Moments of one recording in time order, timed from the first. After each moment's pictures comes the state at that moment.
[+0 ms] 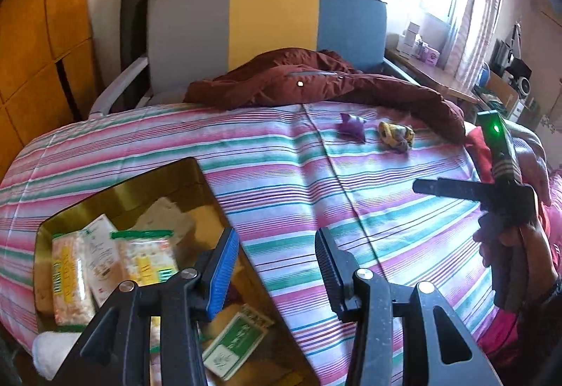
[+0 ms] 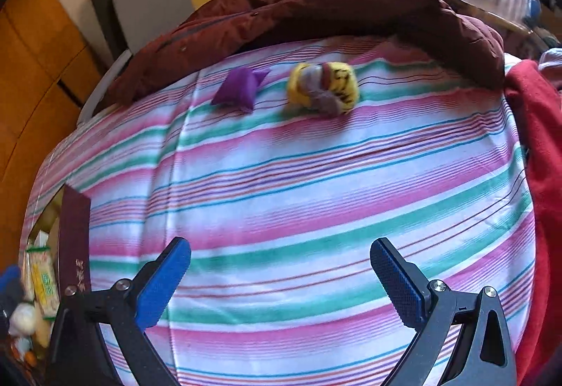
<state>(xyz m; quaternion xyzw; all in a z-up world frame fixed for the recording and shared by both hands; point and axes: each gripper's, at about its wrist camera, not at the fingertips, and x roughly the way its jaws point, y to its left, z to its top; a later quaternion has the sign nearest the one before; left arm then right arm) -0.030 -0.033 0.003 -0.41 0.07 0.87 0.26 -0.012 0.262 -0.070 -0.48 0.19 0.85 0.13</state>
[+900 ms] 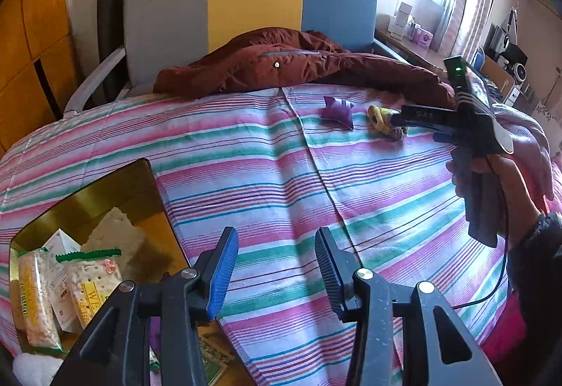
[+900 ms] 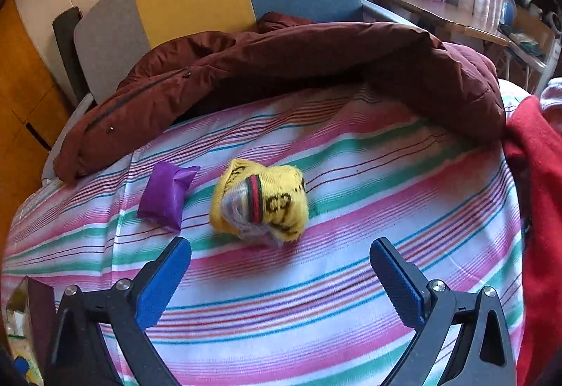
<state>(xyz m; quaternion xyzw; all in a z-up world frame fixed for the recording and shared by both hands) -0.050 0.010 -0.020 -0.44 0.09 0.85 0.27 -0.092 0.342 -0.075 -0.44 0.18 0.86 0.20</state>
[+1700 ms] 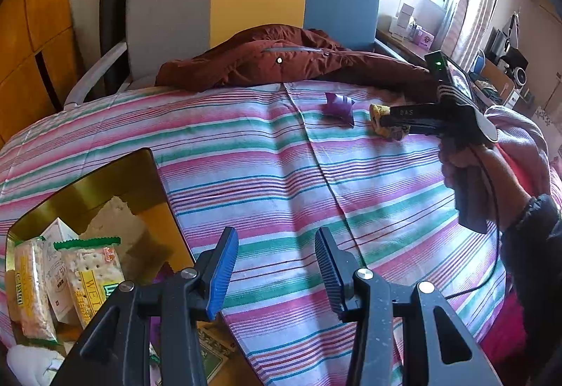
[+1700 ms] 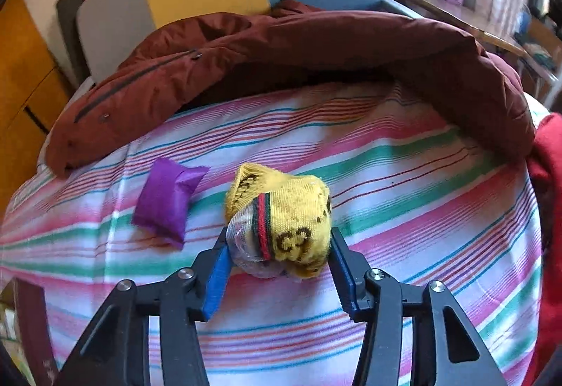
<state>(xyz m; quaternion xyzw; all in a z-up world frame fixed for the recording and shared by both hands) -0.046 0.004 -0.023 -0.44 0.08 0.85 0.27 -0.121 0.336 -0.089 -0.46 0.17 0.86 0.17</state>
